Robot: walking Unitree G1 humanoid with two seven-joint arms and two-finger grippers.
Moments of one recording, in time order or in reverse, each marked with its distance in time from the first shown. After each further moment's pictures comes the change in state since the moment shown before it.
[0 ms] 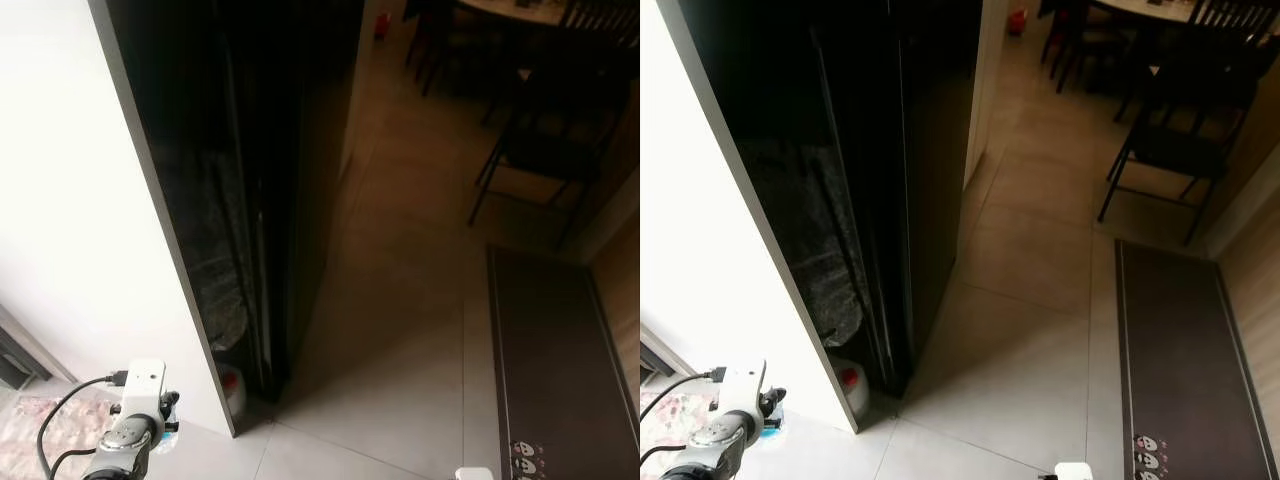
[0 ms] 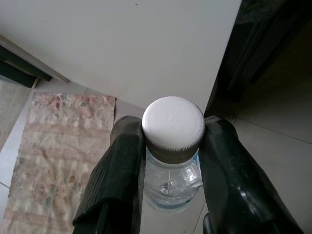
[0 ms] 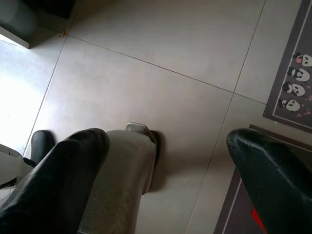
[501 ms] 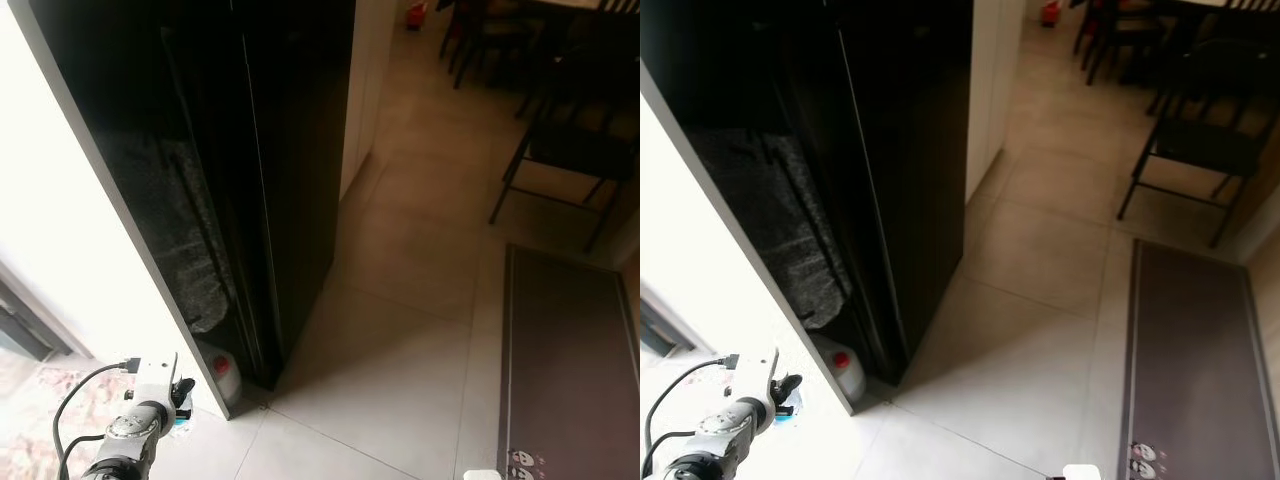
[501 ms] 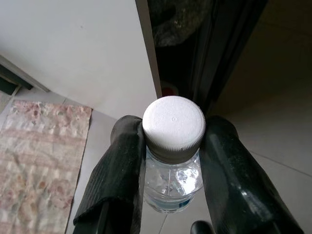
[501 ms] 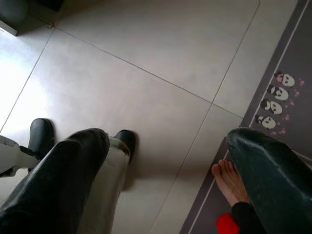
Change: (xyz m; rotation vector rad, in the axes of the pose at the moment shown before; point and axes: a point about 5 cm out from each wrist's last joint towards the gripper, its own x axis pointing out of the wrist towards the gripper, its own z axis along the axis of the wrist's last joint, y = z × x) left arm 0.005 -0.011 0.035 -0.026 -0.128 -0.153; right arm -0.002 -0.009 0.000 -0.008 -0.018 -0.034
